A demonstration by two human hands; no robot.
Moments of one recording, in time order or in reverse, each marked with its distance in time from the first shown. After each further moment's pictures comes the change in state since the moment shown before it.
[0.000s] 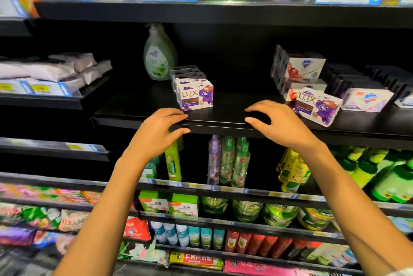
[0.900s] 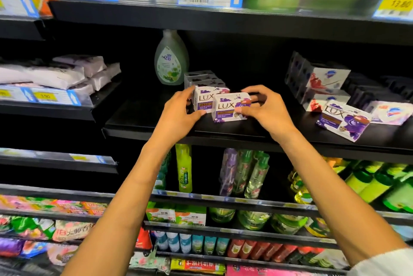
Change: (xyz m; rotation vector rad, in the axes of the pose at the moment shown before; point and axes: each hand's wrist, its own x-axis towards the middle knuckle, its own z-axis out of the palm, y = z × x) left_hand 0.065 -0.019 -0.007 -0.392 0.062 -0.248; right_hand 0.083 -0.062 0.038 0.775 0.208 0.364
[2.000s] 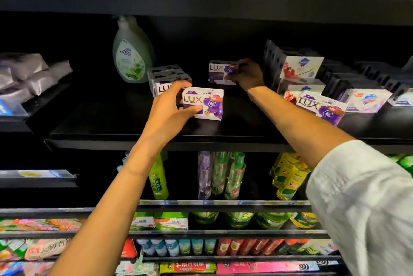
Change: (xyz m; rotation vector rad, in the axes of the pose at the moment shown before) left_hand 0.013 0.044 0.048 -0.295 -0.032 -0.038; right_hand 0.165 0.085 -0.038 0.003 0.228 0.098
